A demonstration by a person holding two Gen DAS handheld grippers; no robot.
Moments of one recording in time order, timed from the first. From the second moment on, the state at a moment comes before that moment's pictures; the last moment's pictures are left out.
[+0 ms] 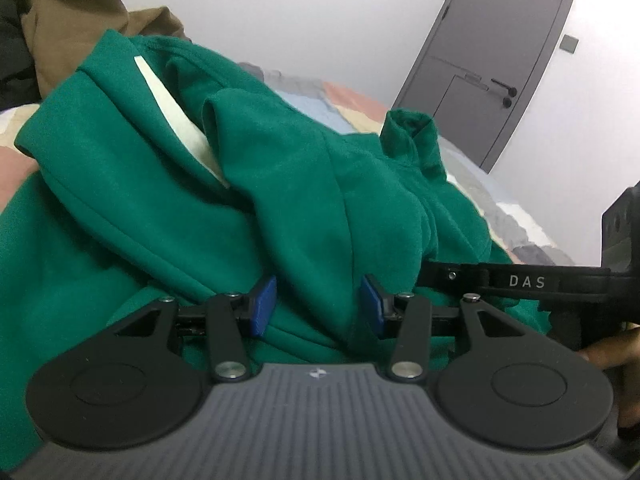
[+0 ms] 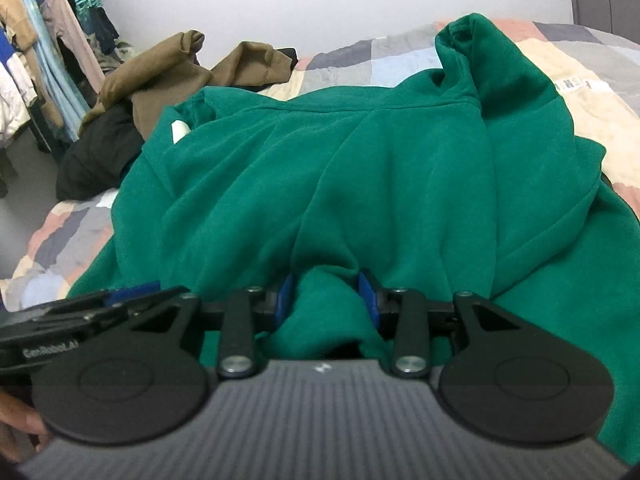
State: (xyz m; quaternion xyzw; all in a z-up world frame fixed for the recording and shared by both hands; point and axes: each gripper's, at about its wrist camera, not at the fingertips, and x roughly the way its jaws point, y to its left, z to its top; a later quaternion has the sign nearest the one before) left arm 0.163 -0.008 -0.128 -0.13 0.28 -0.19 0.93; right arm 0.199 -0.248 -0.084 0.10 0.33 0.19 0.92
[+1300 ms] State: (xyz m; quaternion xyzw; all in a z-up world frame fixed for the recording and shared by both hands) left arm 0.045 0.135 -0.079 -0.25 0.40 -0.02 0.88; right arm 0.090 -0.479 -0.049 0.27 0.46 0.15 0.84
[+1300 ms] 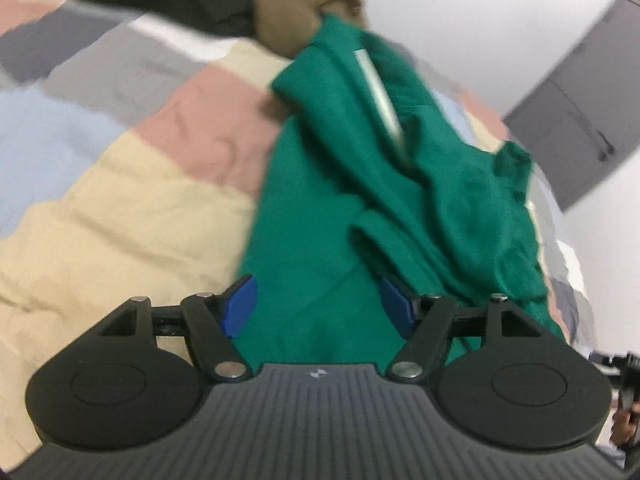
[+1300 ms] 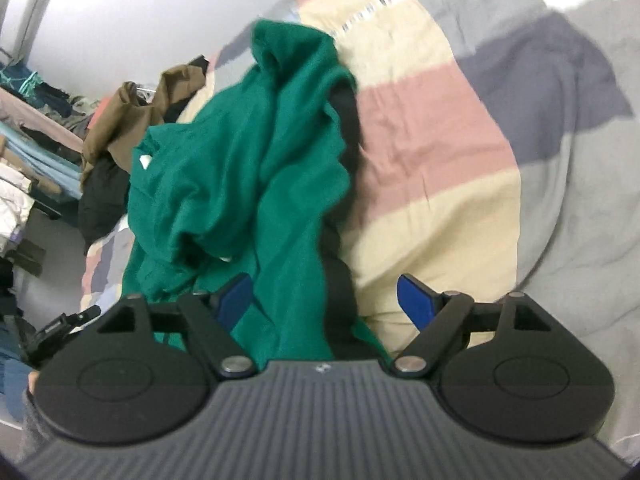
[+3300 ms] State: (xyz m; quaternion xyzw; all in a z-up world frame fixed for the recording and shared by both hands) left arm 0.080 0.113 -0.145 -0.34 0.48 -0.08 0.81; right arm 0.134 -0.339 -0.076 0.06 0.53 0.25 0.81
